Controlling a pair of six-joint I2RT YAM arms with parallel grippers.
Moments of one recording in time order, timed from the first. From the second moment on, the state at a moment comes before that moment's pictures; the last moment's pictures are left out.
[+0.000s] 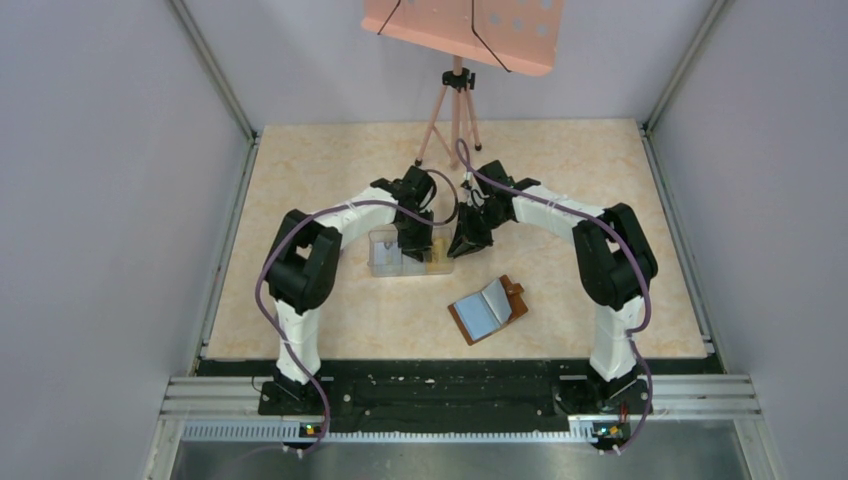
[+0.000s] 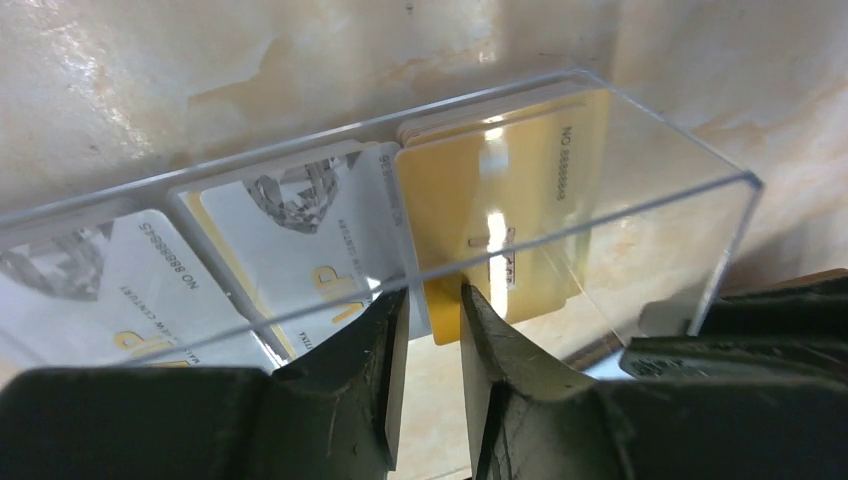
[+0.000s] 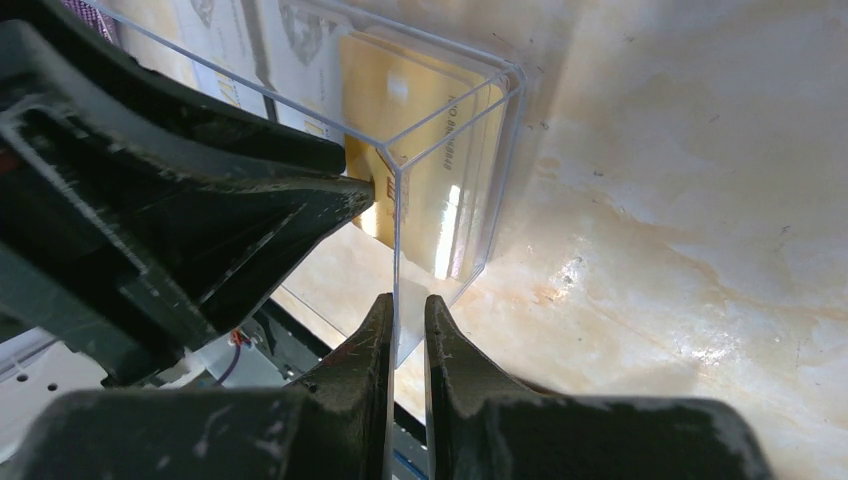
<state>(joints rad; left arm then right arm) -0.55 1.98 1.46 -0.72 0.17 -0.51 0.52 1.96 1.39 -0.55 -0.53 0.54</state>
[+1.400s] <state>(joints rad) -0.58 2.02 1.51 -0.75 0.15 -0.49 0.52 1.96 1.39 -0.55 -0.54 0.54</state>
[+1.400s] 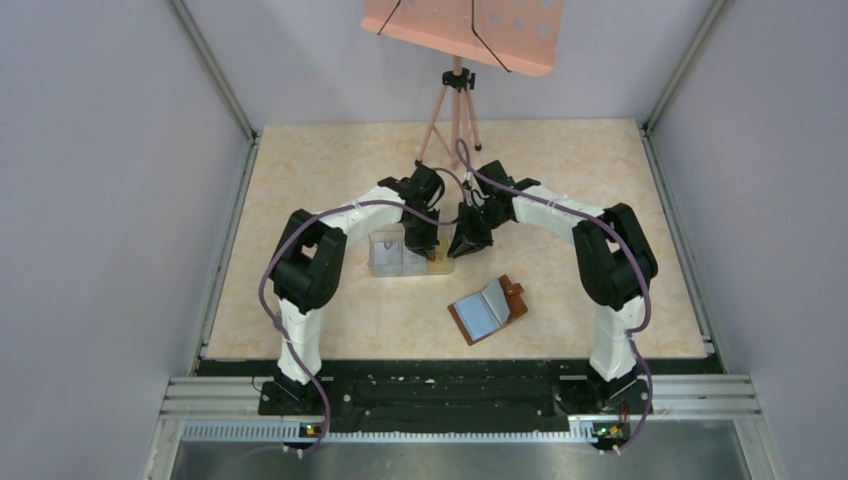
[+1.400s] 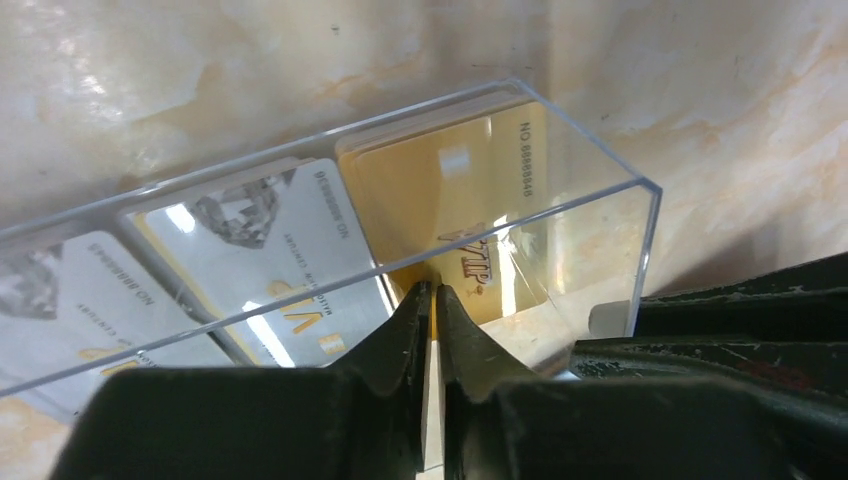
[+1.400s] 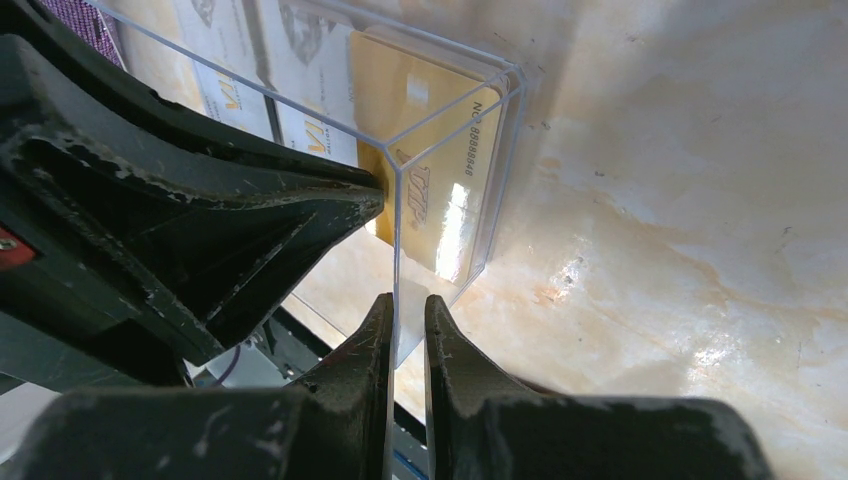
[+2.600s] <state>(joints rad) -0.58 2.02 1.51 -0.75 0.12 -0.50 0.52 1.96 1.38 -0.55 -0.55 0.54</state>
